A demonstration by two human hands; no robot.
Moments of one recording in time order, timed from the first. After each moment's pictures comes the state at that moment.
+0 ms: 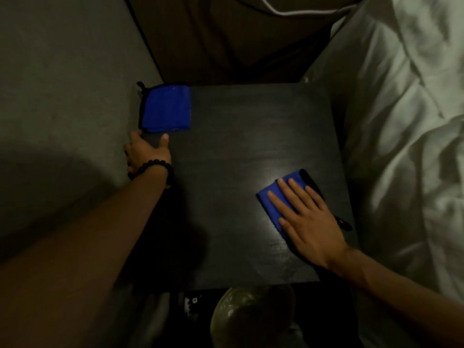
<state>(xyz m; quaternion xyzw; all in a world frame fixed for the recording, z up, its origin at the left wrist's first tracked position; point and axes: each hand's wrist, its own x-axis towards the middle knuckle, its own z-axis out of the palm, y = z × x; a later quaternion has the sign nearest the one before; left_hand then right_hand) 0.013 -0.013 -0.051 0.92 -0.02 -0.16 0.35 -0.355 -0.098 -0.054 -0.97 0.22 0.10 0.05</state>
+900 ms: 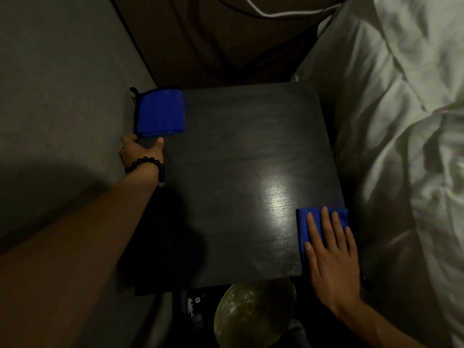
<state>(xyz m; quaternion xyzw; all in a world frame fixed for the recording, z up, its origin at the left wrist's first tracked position) 0.022 -0.014 -0.047 0.89 0.03 -0.22 0.41 -0.409 -0.024 -0.038 -0.87 0.48 0.06 0.10</state>
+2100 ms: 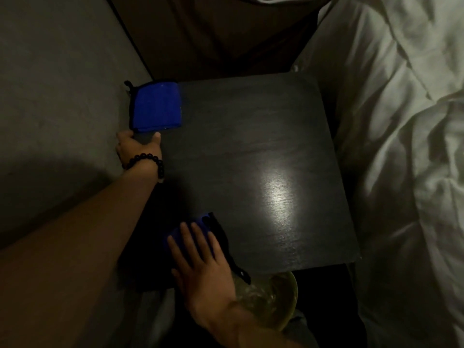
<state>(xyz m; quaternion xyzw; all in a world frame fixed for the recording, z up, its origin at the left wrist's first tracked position) 0.021 -0.016 -0.051 0.89 0.04 -0.20 0.40 -0.242 0.108 -0.045 -0.95 0.25 0.10 0.15</state>
